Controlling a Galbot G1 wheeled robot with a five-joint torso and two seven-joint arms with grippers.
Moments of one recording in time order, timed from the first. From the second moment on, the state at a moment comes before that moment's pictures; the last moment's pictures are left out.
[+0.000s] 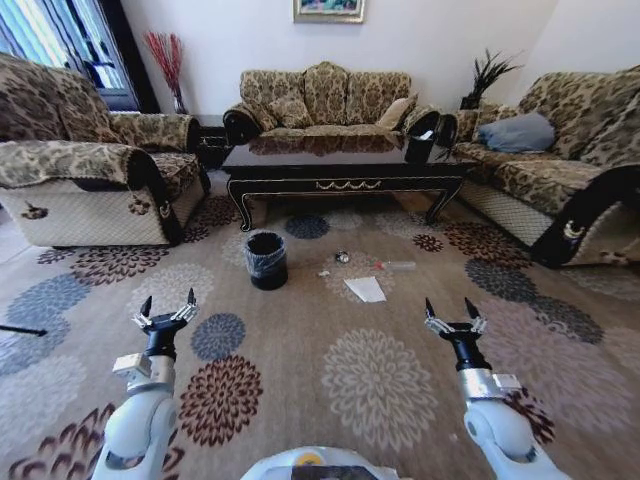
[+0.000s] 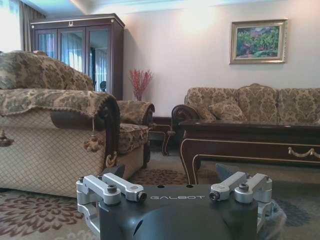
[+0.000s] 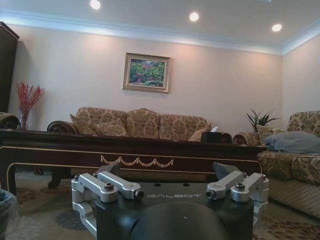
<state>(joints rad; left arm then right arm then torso) 1.54 -1.35 -0.76 -2.19 -0.33 0.09 -0.19 -1.60 1.10 0.68 1.91 0.41 0.39 0.09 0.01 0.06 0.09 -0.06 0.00</state>
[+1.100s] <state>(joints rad) 1.60 -1.36 -0.78 -2.28 -0.32 0.08 -0.18 -1.60 1.09 0.70 1.90 0.40 0.41 0.09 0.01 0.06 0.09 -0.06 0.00</state>
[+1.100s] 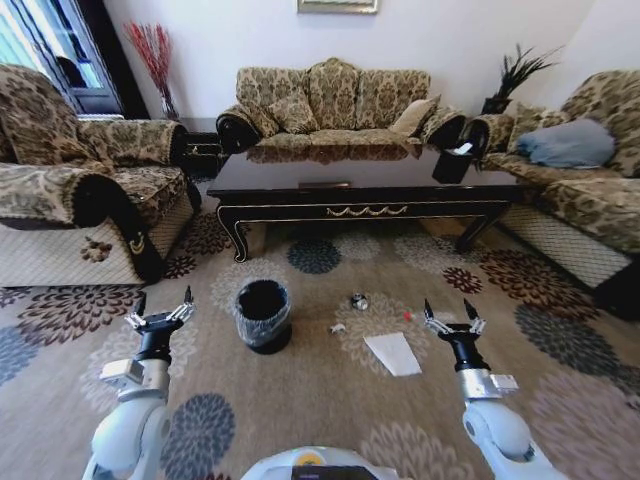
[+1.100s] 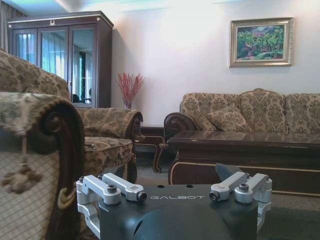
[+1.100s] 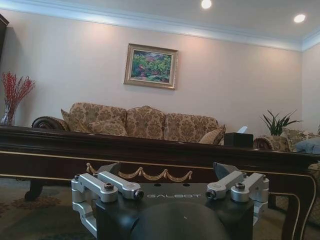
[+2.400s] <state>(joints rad) 1.30 -1.03 -0.57 -2.15 -1.03 0.75 -0.50 -1.58 1.10 0.70 1.86 0.27 0.41 0.14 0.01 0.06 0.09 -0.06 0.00</state>
